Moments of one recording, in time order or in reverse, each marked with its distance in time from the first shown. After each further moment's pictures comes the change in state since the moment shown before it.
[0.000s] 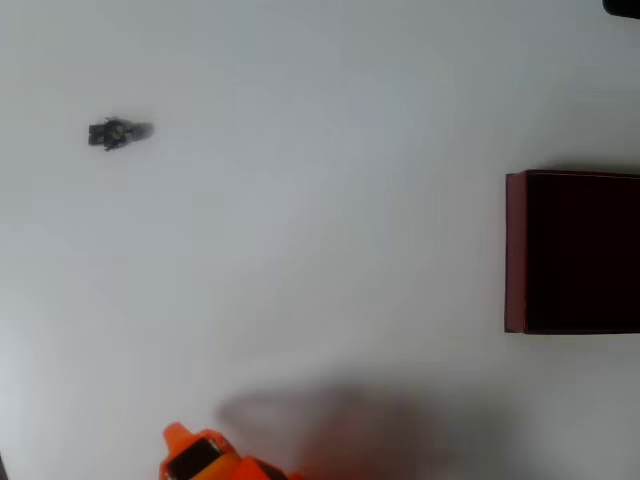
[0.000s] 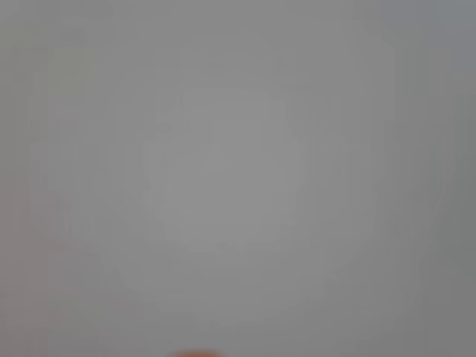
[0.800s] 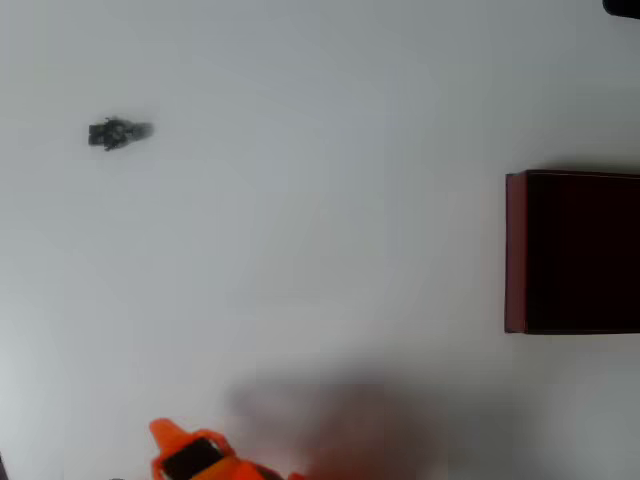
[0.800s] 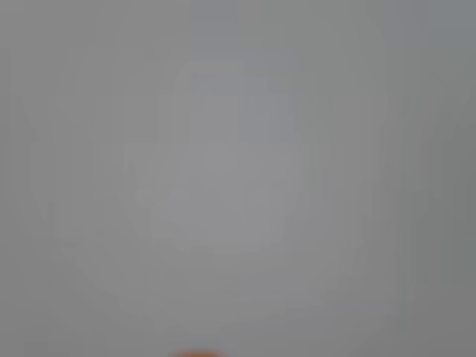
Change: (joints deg) arm 1.6 -8.0 -8.0 -4.0 8.1
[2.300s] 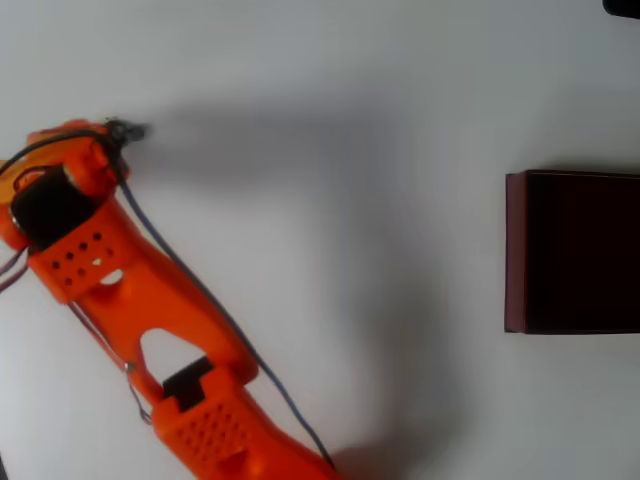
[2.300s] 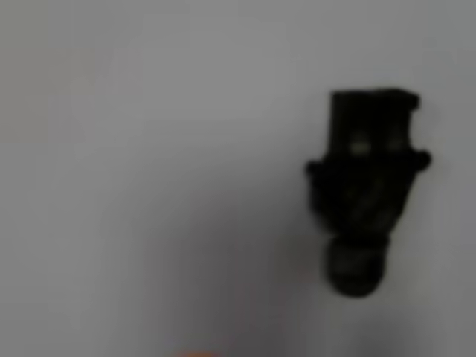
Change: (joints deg) arm 20.7 -144.1 -159.0 32.2 -1.8
